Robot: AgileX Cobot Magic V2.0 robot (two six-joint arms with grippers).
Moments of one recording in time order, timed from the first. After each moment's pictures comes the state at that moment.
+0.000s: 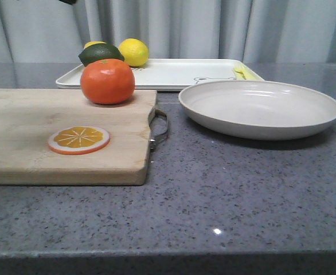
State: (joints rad) left arm -0.51 1.16 -0.91 -0.27 0.33 0.28; right arm 0.10 0.48 -0.75 0.18 0.77 0.04
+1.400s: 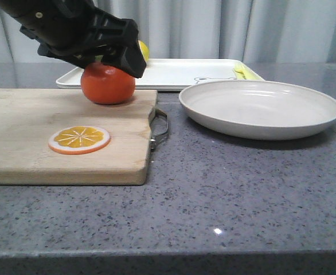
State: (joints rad) left arm -0.51 1.60 -1.09 -0.33 0.21 0.28; right arm 0.10 0.48 -0.75 0.18 0.76 0.04
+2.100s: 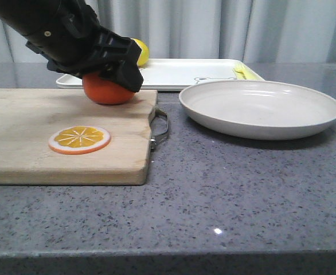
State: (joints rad) left arm -0.51 1.65 -1.09 -0.33 0.20 0.28; right arm 0.10 0.48 -0.75 0.18 0.76 0.04
